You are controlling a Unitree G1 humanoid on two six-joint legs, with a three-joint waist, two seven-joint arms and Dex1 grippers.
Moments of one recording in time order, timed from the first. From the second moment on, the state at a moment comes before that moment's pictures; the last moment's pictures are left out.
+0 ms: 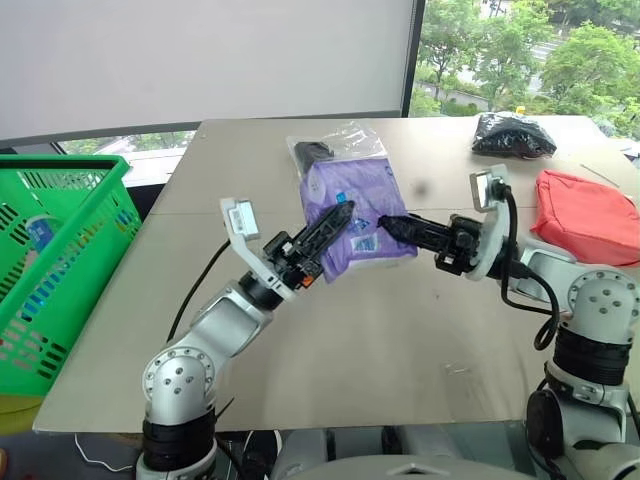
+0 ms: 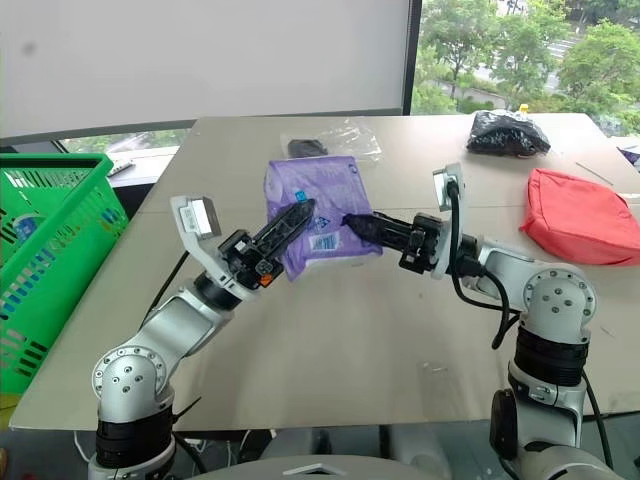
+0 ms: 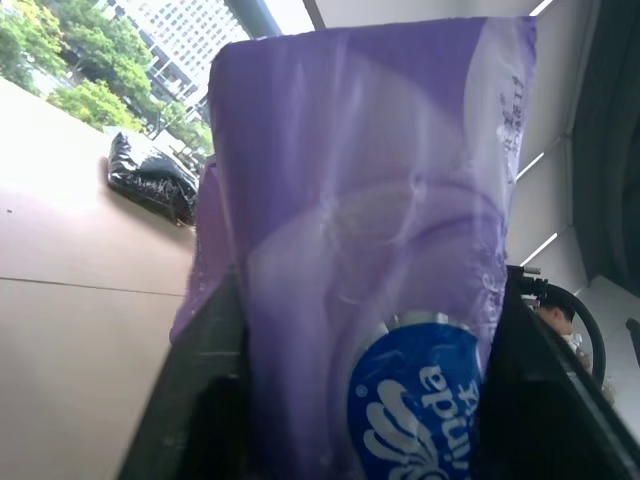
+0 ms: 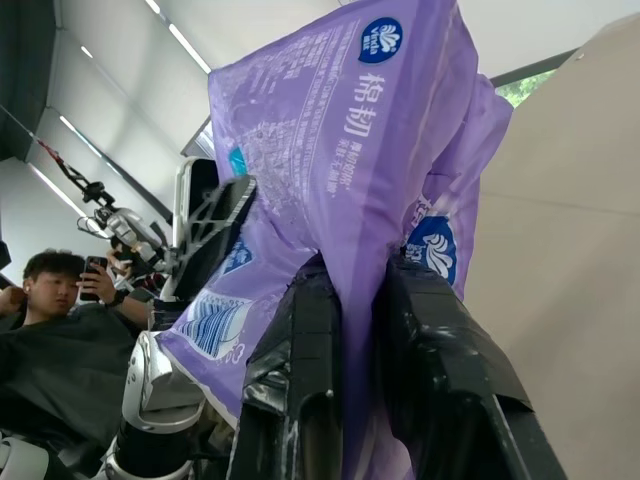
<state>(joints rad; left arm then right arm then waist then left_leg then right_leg) -0.12 0.28 0.12 -0.56 -1.46 0.69 -0.11 -0.49 -0.28 -0.28 -0.34 1.23 1.28 0.43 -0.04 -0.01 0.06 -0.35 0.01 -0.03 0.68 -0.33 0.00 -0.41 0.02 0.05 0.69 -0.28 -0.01</state>
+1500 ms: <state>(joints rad) -0.15 1.07 0.56 0.37 -0.25 0.39 -0.23 -0.56 -0.46 0.13 -0.30 0.66 0.61 0.92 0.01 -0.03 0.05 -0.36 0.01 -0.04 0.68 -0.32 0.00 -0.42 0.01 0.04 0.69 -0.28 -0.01</state>
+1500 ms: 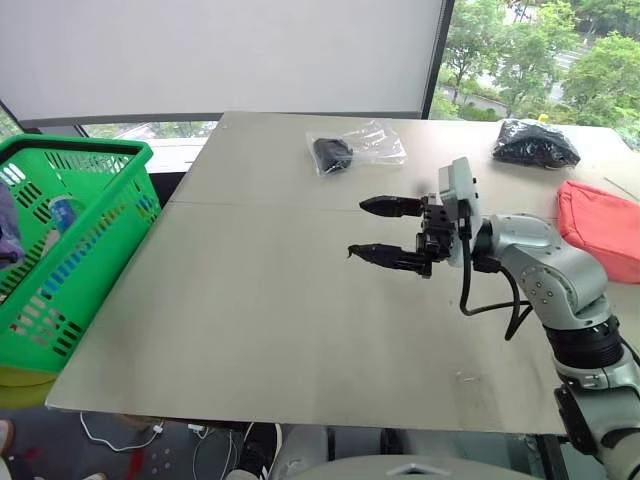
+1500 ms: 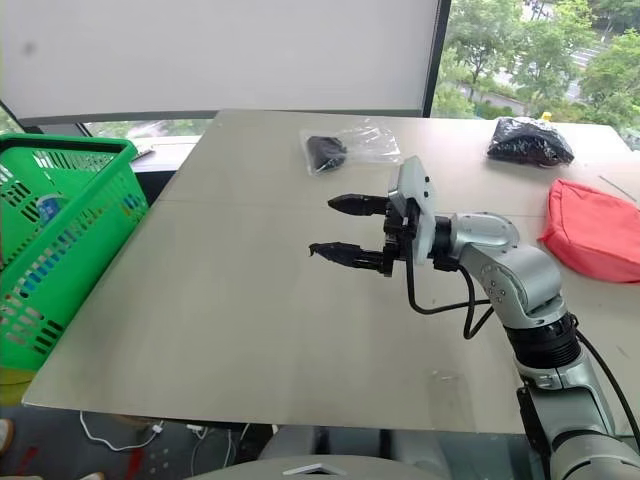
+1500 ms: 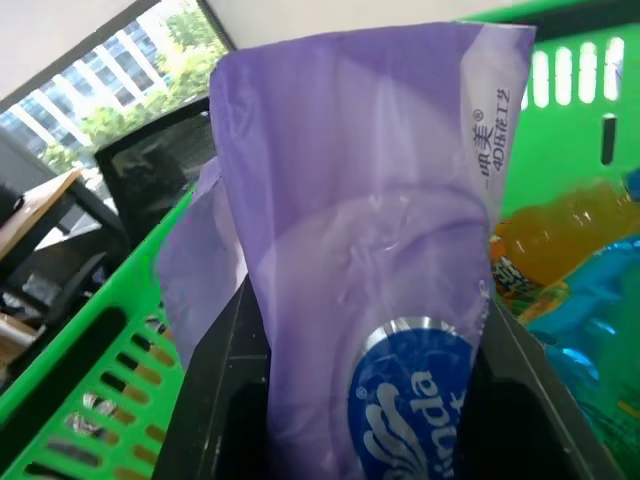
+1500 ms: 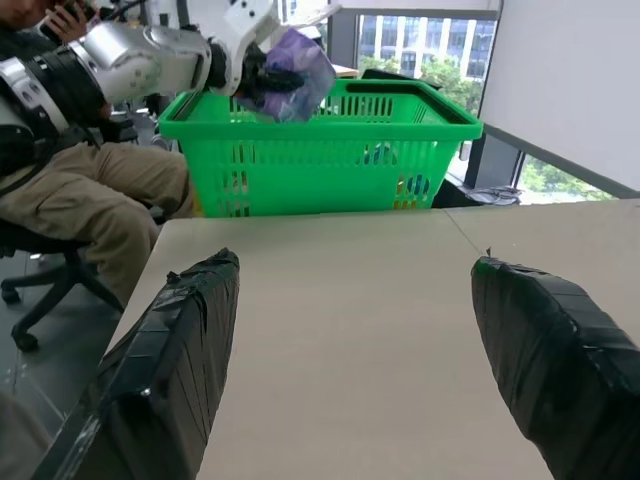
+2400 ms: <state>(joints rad) 0.18 0.57 0.23 -0.50 -0.54 0.49 -0.41 -0.14 -0.60 -0.04 -0.16 0.44 0.39 0.82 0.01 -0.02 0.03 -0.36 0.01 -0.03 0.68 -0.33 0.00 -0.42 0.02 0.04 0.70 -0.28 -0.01</state>
